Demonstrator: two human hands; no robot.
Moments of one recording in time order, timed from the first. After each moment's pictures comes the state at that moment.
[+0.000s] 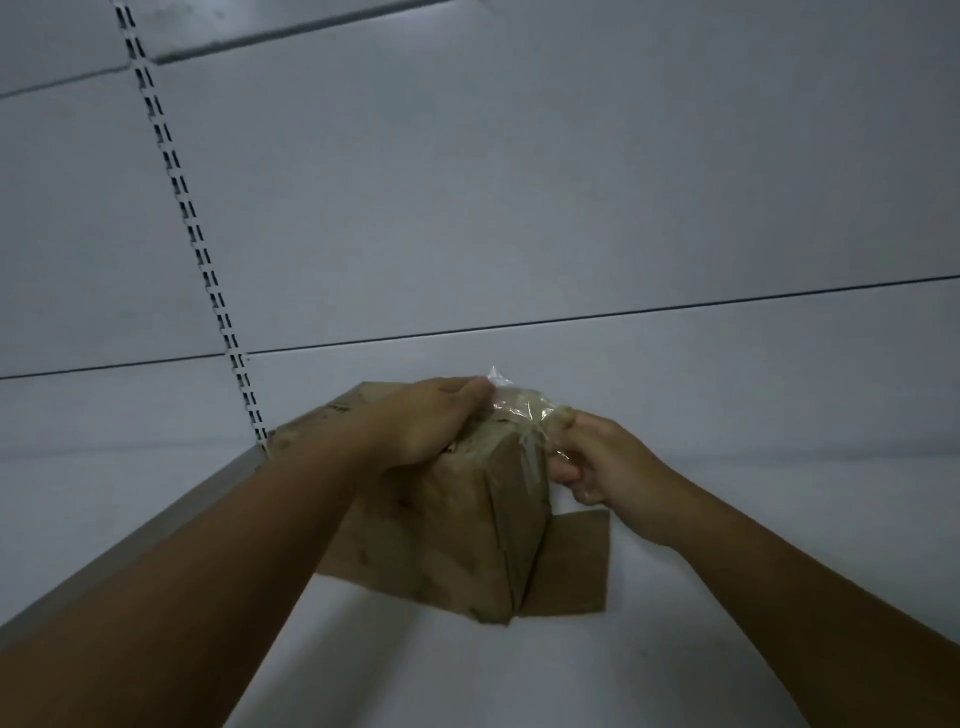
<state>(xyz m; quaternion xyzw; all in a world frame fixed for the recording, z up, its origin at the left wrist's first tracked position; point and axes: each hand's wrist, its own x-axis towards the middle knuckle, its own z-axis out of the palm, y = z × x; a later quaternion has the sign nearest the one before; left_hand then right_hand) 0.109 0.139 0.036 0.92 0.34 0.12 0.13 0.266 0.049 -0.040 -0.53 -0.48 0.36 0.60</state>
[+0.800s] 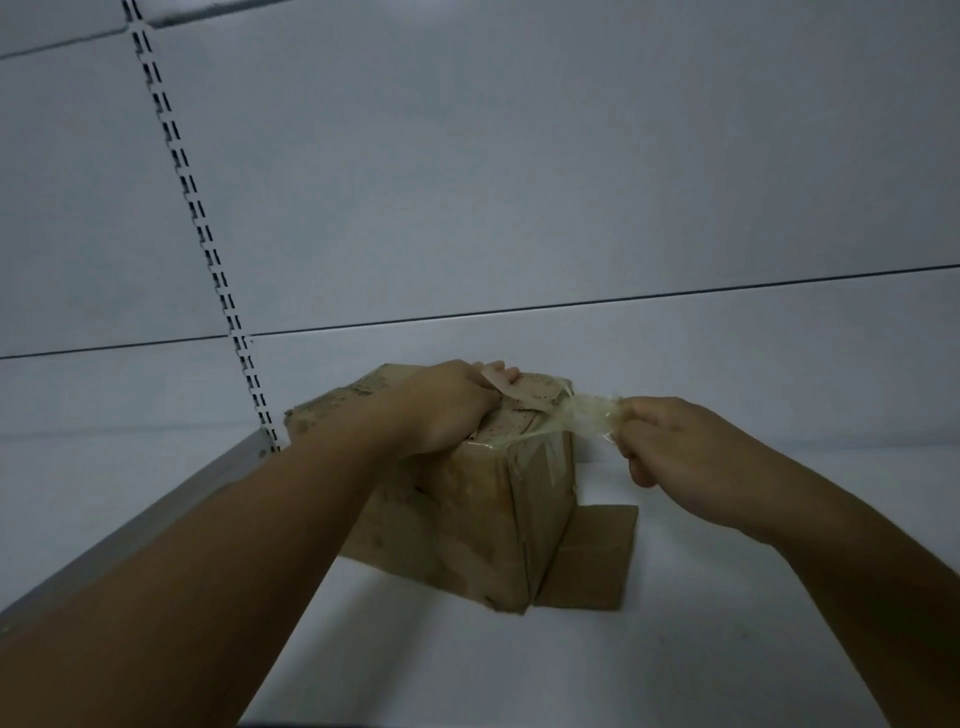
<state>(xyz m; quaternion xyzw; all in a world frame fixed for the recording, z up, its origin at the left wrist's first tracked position) 0.117 0.150 0.030 0.94 0.30 0.08 0.12 0.262 -0.001 -0.016 -0.72 -0.55 0.12 0.40</state>
